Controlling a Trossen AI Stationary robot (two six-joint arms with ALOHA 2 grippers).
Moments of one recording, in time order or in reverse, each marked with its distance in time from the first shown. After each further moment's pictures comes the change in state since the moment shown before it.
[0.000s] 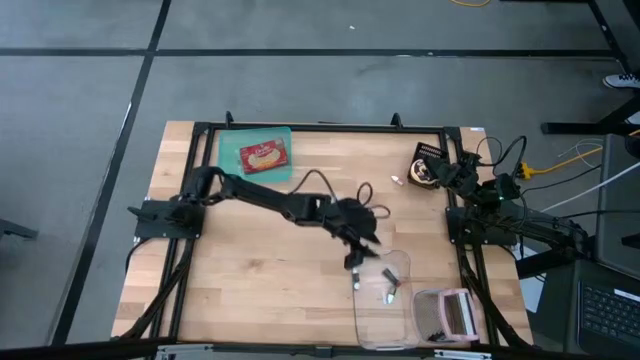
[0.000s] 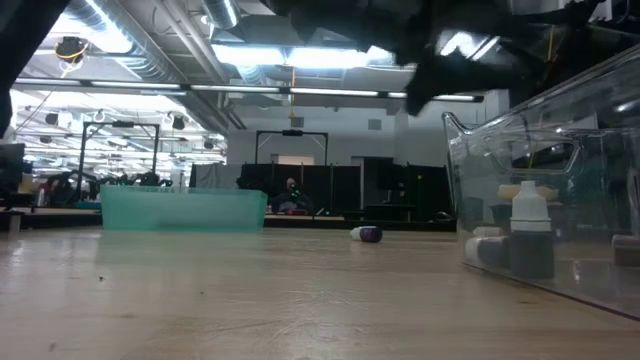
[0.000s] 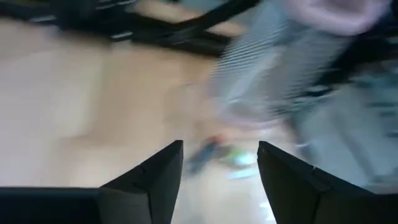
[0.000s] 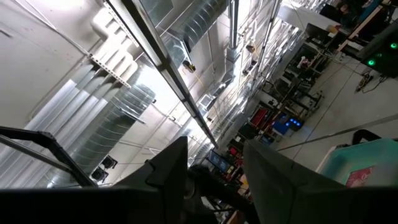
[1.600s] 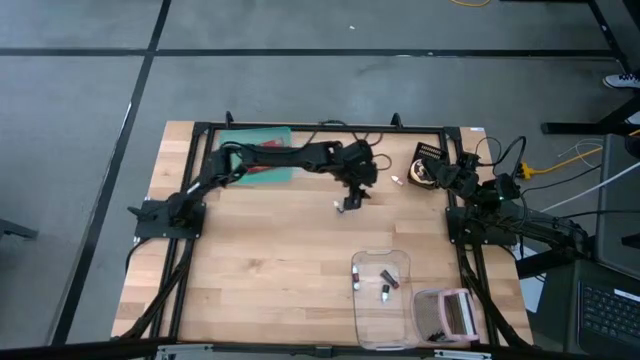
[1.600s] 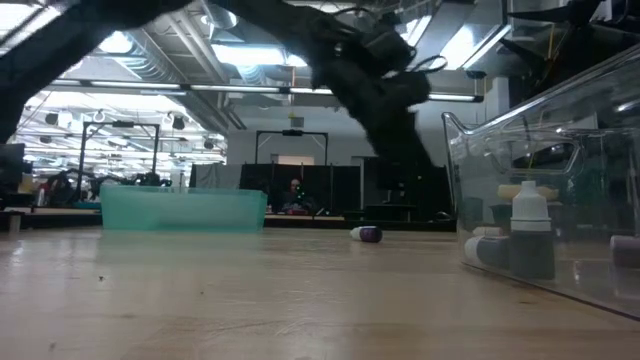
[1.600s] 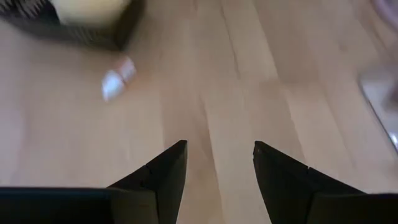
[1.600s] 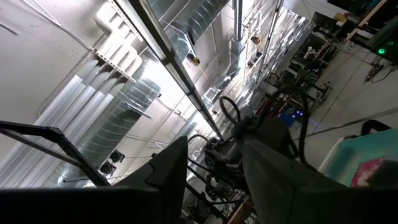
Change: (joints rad) left arm 0.331 0.165 0.308 -0.493 0.034 0.537; right arm 0.000 0.000 0.000 0.000 -0.037 0.027
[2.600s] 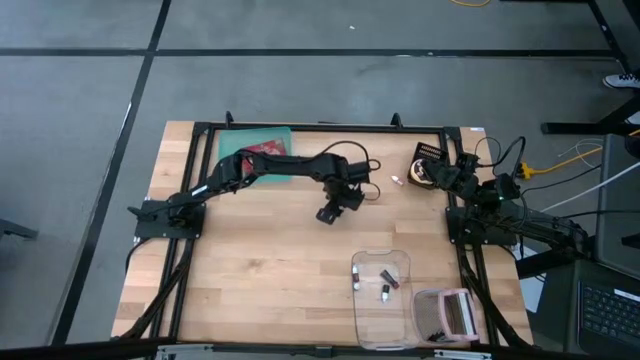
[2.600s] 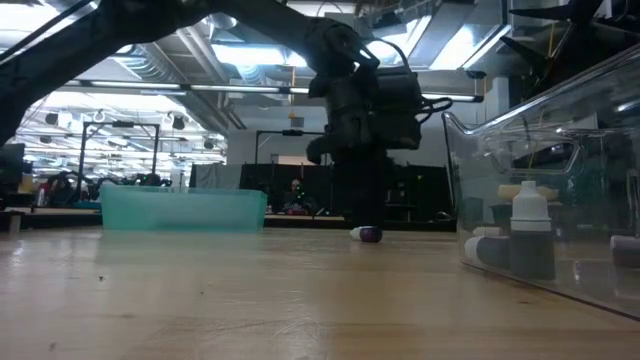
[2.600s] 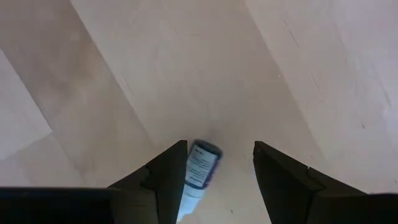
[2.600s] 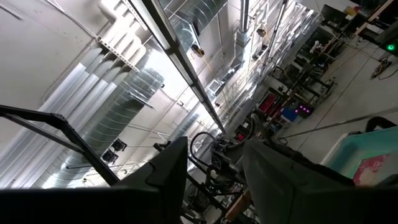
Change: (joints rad) left arm -0.041 0.120 0.100 -0.477 -0.017 0.387; right arm 0.000 0.000 0.000 -0.001 -0.047 -0.028
